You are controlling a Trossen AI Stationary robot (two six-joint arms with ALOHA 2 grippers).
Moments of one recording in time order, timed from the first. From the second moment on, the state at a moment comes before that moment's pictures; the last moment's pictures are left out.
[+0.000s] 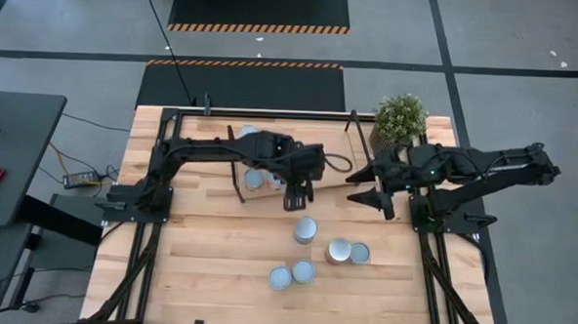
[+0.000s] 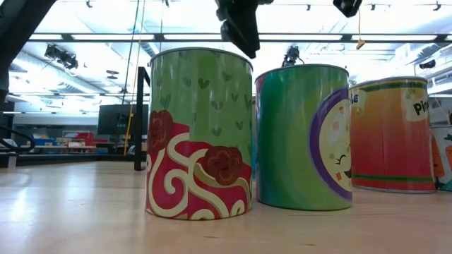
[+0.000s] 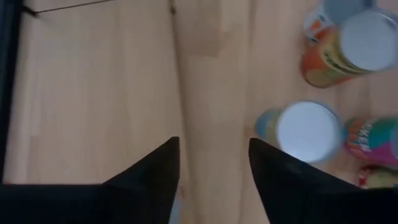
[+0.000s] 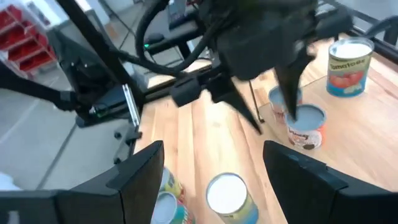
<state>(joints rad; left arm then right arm) 0.01 2.06 2.16 -1.19 -0.09 -0.01 0.16 0.88 0.96 -0.42 0.06 0.42</state>
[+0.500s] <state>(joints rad) -0.13 1.80 1.88 -1.19 -0.22 -0.17 0.17 0.90 1.11 -0.50 0.01 0.37</state>
